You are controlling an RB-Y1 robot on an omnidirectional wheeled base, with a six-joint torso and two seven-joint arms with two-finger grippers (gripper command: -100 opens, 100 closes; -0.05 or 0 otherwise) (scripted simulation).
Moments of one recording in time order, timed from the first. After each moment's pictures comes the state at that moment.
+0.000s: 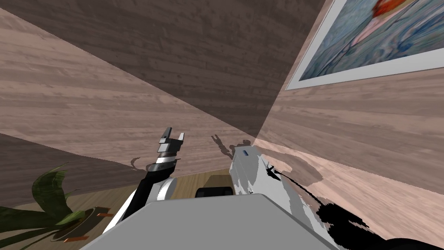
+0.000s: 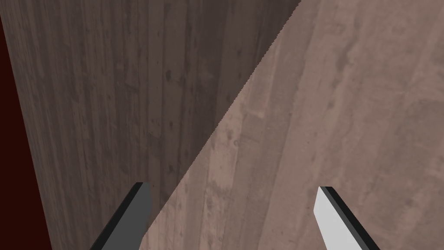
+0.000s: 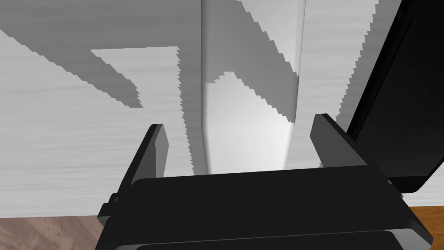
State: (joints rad) left arm 0.50 0.03 -0.04 -2.28 0.01 -0.40 0.13; right arm 0.54 -1.52 1.05 -1.49 0.21 -0.11 1.70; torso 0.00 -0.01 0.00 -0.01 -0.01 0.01
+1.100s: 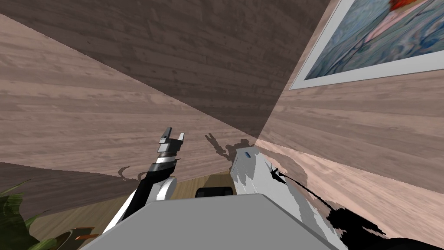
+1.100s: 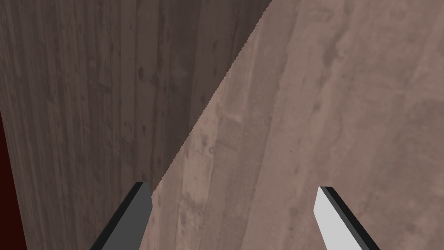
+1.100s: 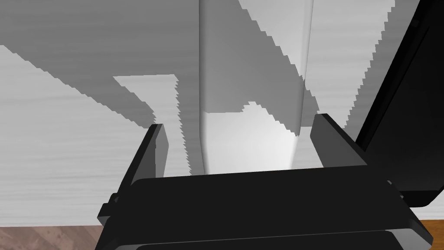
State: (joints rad) left arm 0.50 0.03 -0.04 -2.28 0.01 -0.40 0.13; right arm 0.55 -1.39 1.01 -1.15 0.11 -0.34 1.92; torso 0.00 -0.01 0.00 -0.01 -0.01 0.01
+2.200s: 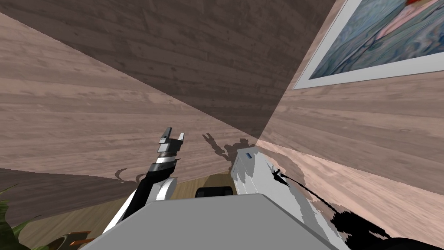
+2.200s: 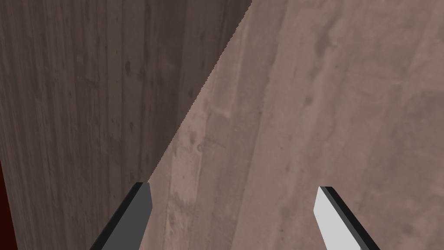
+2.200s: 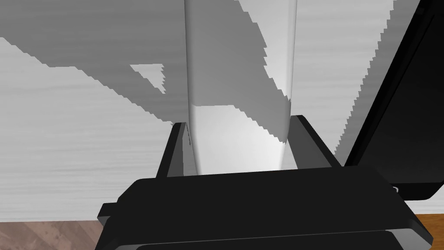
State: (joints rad) left arm 0.50 0.03 -0.04 -2.28 0.01 -0.40 0.13; right arm 0.56 -1.37 1.00 -1.09 0.09 -0.38 1.96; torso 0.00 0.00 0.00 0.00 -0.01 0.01
